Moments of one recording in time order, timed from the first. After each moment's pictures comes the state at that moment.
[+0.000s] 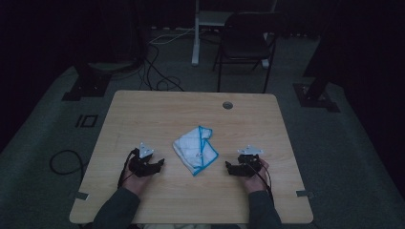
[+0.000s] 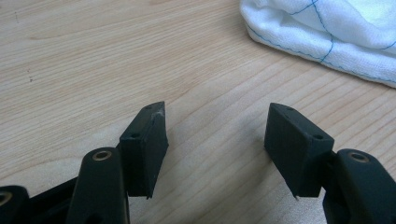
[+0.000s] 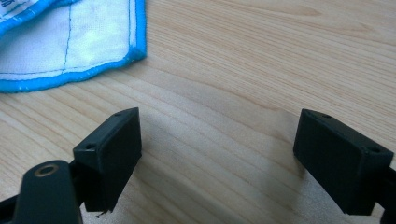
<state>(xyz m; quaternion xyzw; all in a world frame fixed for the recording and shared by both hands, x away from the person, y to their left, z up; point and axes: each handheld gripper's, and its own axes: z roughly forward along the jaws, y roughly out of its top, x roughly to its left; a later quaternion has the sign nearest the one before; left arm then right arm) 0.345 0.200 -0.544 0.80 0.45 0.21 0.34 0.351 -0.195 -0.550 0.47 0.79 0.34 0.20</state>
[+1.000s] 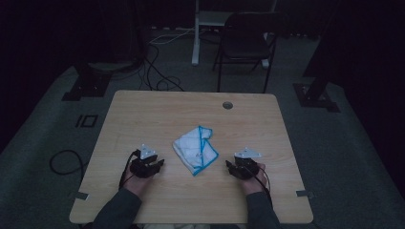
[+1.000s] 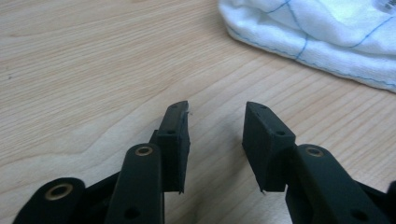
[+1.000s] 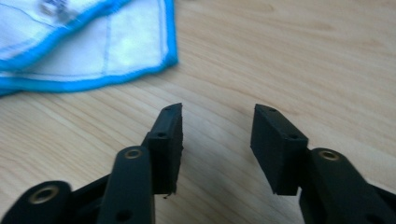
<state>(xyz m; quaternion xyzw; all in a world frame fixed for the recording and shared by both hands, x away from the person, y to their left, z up) 0.338 0.194 -0.540 0.80 0.45 0.19 0.35 0.336 -0.183 -0.541 0.45 0.79 0.35 0.21</state>
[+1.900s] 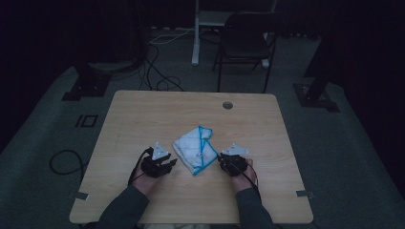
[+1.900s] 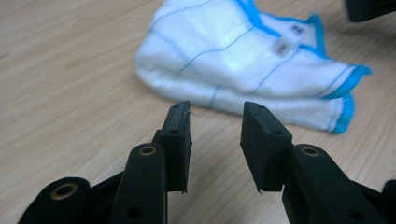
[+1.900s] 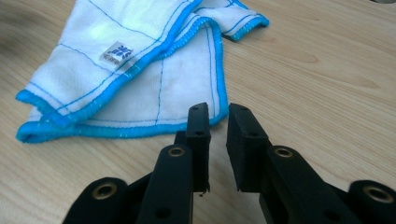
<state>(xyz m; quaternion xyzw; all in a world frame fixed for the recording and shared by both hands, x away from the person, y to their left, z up) 0.331 0.152 -0.513 0.83 0.37 0.19 0.38 0.343 -0.144 -0.528 0.42 0.80 0.37 0.22</state>
